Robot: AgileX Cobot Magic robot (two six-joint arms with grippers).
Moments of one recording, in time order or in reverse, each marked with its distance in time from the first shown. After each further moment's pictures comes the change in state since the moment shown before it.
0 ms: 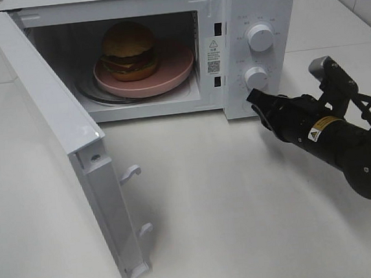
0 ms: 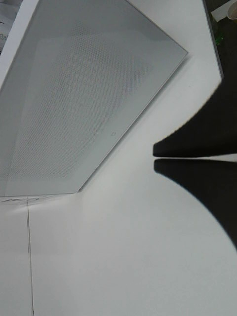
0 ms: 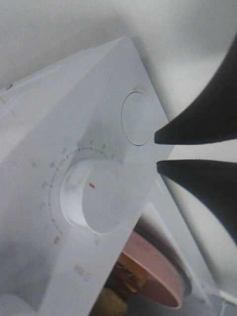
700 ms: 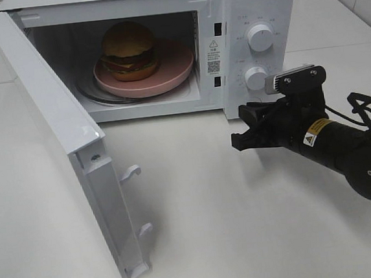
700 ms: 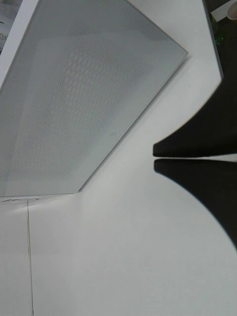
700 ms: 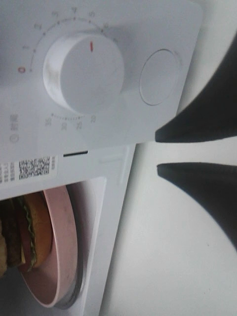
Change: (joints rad) left arm 0.000 0.000 0.000 0.000 0.000 0.000; right arm 0.000 -0.005 0.000 -0.154 0.000 -0.665
